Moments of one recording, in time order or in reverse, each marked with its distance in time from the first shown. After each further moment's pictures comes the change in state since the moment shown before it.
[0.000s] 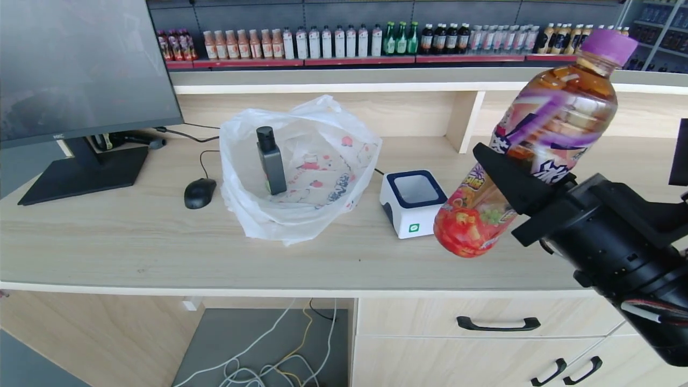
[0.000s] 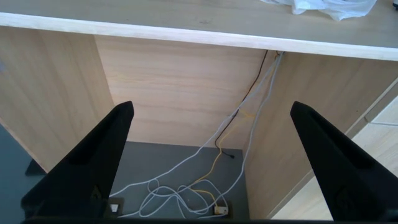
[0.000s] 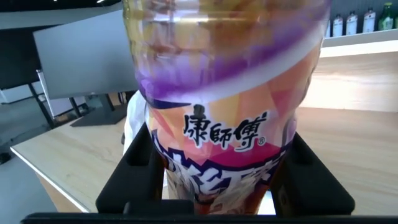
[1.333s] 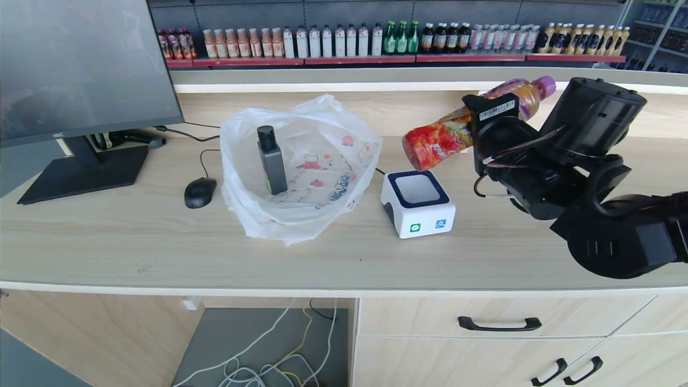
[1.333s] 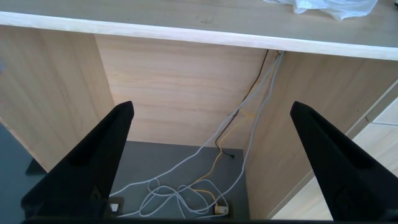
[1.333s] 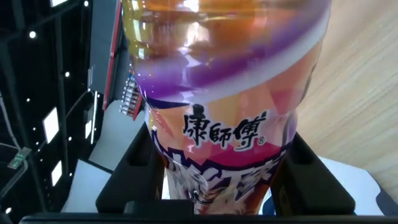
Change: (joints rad) left arm -0.001 0.000 0.000 0.000 0.000 0.000; right arm -0.171 0.276 -0.662 0.611 -0.338 0.983
